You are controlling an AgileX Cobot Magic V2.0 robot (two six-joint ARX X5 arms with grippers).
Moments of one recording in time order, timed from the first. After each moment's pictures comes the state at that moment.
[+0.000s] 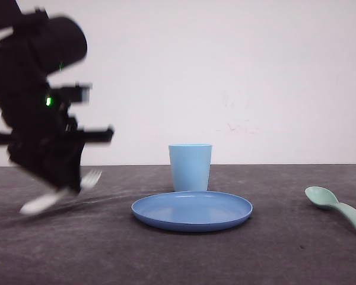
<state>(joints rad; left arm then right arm) -0.49 1.53 0.86 -0.24 -0.13 -0.19 0.06 0.86 0.88 -0.86 -0.08 0.10</state>
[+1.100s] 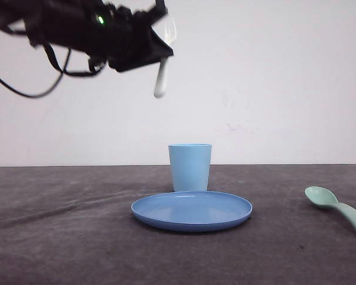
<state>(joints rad) -0.54 1.62 0.86 0.86 0.19 -0.17 0.06 0.86 0.88 -0.86 -0.08 0.10</state>
